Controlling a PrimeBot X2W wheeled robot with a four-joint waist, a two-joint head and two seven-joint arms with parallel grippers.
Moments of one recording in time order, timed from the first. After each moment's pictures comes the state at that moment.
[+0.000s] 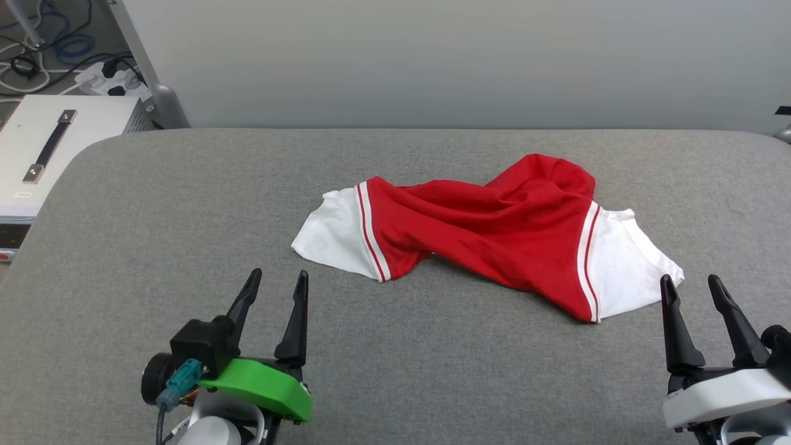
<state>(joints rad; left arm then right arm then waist) -0.08 0.26 -0.34 0.11 -0.45 0.06 -0.26 0.07 -0.16 -0.05 -0.07 0.29 0.13 -0.13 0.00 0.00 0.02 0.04</state>
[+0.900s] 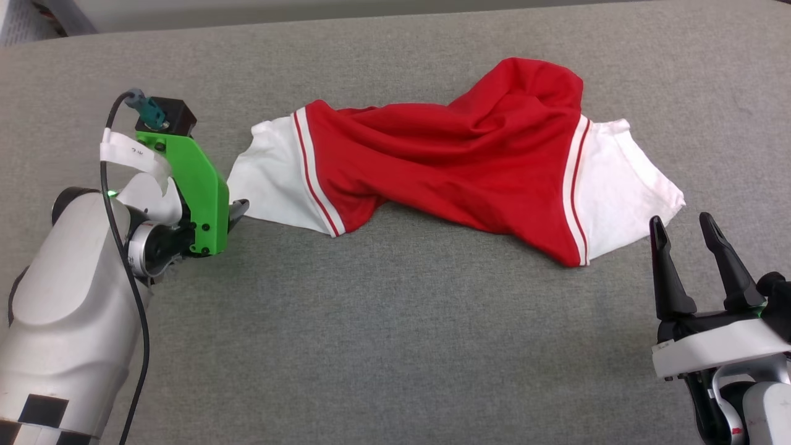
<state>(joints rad) -0.72 0.44 -0.38 0.44 -0.64 -0.07 0.82 -0.06 -0.18 0.00 -0.08 0.30 0.13 -0.14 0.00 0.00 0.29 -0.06</state>
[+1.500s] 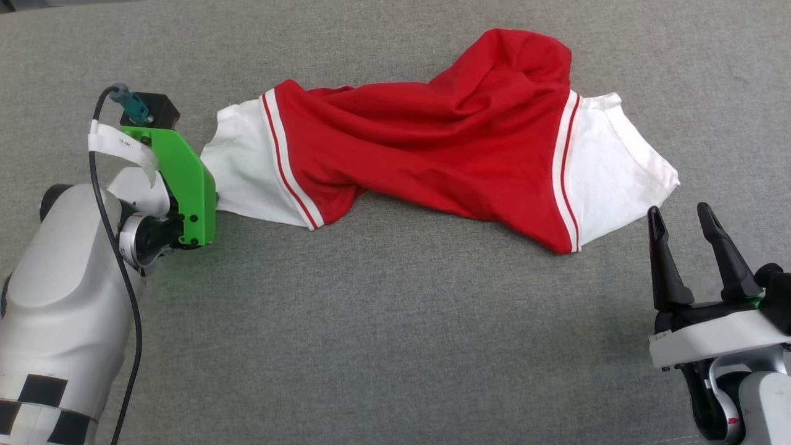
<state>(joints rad) -0.79 0.44 -0.40 0.61 -0.63 -0.09 0.77 -0.10 -0.18 0.01 -0.05 0.30 0.13 -0.16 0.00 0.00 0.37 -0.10</state>
